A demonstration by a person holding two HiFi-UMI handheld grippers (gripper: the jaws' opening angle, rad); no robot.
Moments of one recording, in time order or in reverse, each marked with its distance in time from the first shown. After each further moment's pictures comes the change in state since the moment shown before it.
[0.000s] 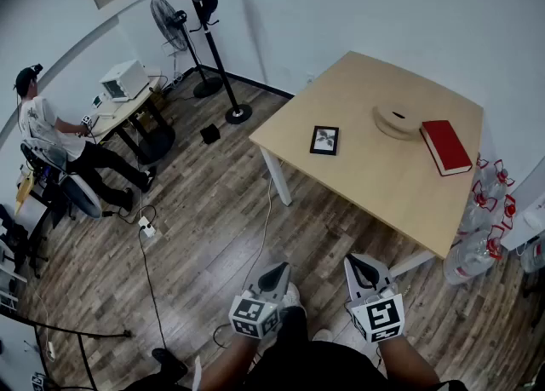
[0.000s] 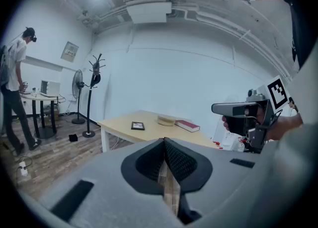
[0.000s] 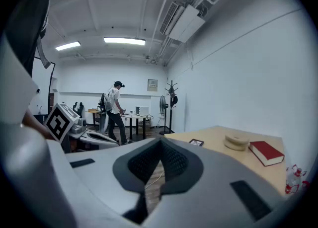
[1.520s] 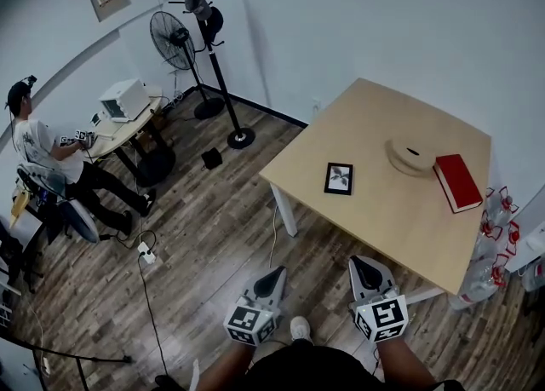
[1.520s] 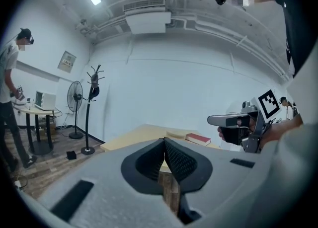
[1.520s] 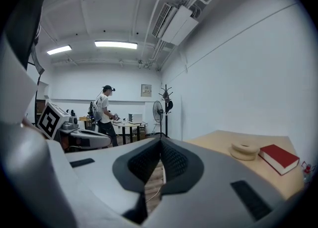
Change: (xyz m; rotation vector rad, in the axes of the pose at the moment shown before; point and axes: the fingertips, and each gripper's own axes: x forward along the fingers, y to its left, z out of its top) left arm 0.049 0.113 0.094 0.053 -0.117 -0.023; right arm 0.135 -0.032 0.054 0.057 -0.062 -0.050
